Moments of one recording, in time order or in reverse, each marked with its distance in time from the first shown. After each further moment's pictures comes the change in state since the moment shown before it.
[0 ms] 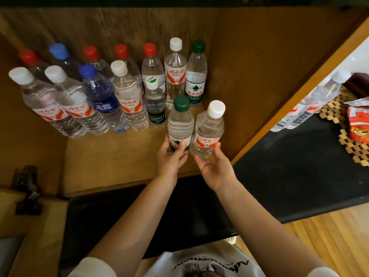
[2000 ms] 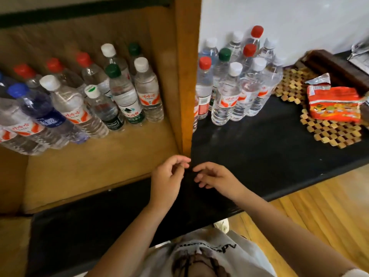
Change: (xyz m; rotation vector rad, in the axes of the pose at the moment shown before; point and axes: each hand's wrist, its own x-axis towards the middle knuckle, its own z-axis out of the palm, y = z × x) left_hand -0.074 -0.046 0.087 0.855 -0.153 0.431; right_hand -0.049 -0.110 -0.104 -1.407 -0.324 -0.248
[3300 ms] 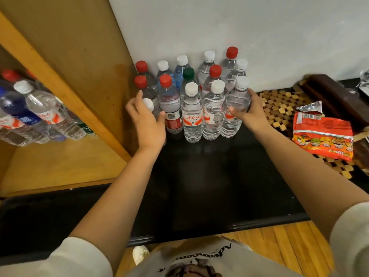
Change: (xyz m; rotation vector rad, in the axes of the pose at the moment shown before) left_hand 0.133 0.103 0.102 0.295 0.636 -0.011; right_hand 0.093 -0.033 -0.275 -0.091 0.475 -0.393
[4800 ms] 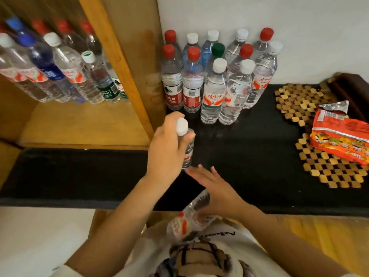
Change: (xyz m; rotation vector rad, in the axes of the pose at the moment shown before) left_hand -0.110 -0.013 -0.066 0.004 -0.276 0.121; right_hand -0.203 0.039 0.076 -0.529 -0.929 -0.184
